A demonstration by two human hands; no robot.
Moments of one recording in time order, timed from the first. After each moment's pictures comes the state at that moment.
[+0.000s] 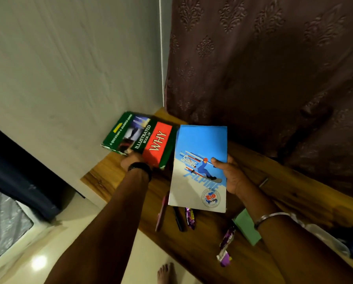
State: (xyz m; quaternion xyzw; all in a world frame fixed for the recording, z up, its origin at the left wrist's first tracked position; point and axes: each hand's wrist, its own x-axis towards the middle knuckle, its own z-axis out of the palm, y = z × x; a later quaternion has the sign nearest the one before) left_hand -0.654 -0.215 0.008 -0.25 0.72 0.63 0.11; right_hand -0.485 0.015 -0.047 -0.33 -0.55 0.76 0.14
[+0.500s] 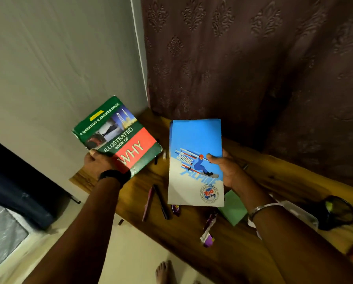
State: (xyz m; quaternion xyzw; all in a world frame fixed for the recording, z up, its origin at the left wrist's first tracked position) left_hand -0.624 -0.256 0.017 -0.23 0.68 0.69 -0.10; right_hand -0.427 0.037 -0.035 -0.31 -0.53 0.78 0.14
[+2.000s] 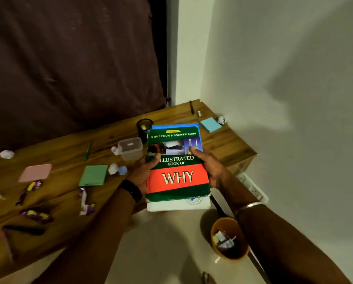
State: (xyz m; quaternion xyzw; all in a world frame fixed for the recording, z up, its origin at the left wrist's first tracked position) left_hand -0.145 -0.129 0.023 0.29 0.45 0.45 0.71; right_hand 0.090 -0.111 0.019 -0.45 -0.31 0.73 0.42
